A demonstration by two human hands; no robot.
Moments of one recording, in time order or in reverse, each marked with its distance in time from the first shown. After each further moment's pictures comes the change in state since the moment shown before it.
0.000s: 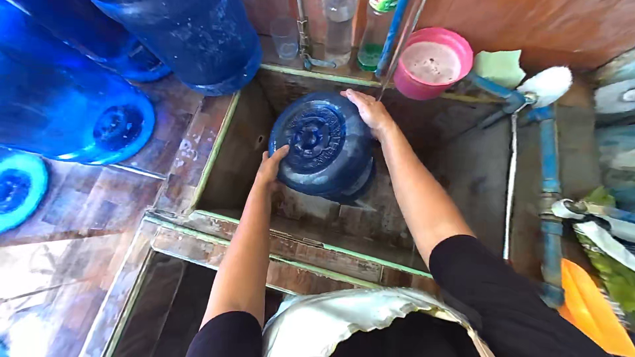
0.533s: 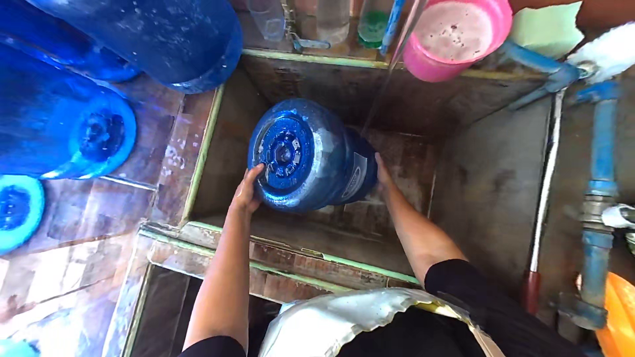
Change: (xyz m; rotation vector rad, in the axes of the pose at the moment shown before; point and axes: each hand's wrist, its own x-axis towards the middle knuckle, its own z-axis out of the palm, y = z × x) left_hand 0.002 -0.030 -0.044 -0.037 -0.015 -0.018; right_hand -0.082 0.227 0.023 0.622 0.268 0.610
